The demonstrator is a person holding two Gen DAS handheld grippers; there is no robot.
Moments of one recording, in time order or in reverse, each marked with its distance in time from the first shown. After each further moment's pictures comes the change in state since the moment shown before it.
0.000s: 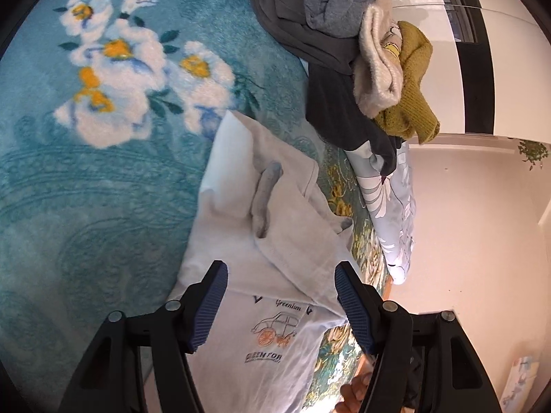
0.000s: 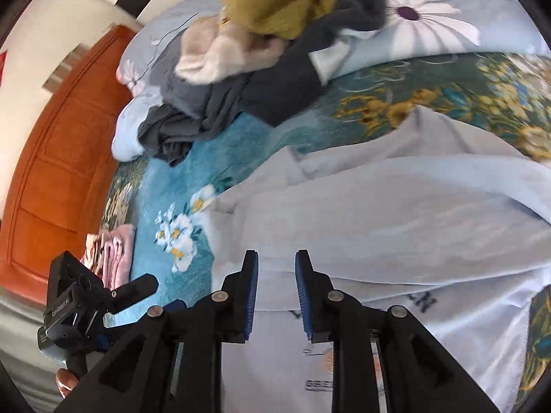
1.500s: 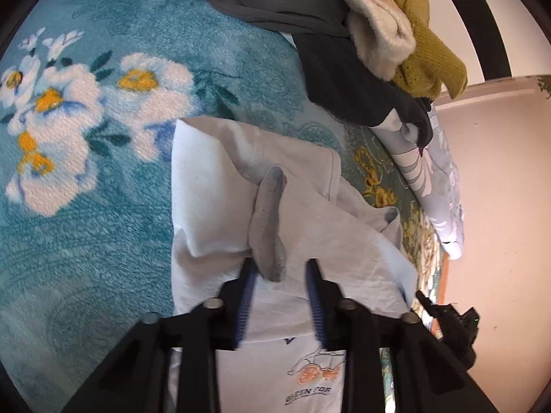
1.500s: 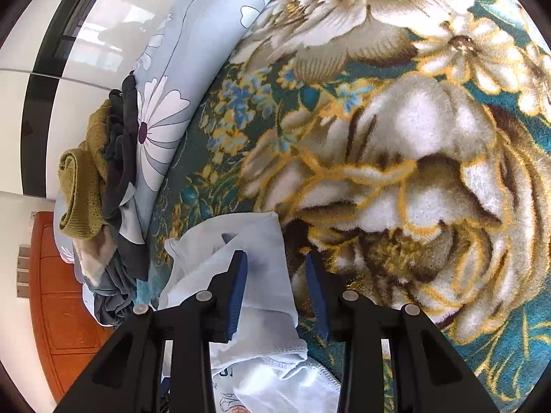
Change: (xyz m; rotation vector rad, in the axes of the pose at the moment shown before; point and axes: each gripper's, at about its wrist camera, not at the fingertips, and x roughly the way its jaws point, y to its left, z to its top) left arm 0.048 -0.027 0.010 0.232 0.010 0.236; right arm -0.074 -0.214 0.019 0.623 -0.203 -0.075
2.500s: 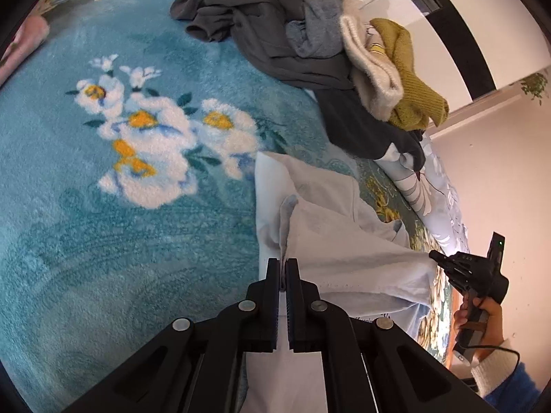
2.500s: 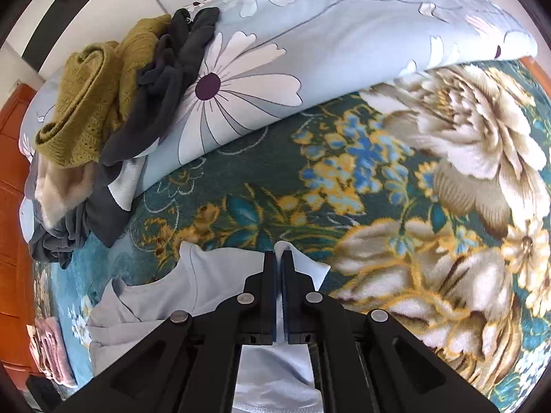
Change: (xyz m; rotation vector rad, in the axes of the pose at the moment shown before) left arm -0.061 0.039 -0.039 0.057 -0.217 0.021; right arm 0.049 0.121 0.015 -0.528 0.003 -0.271
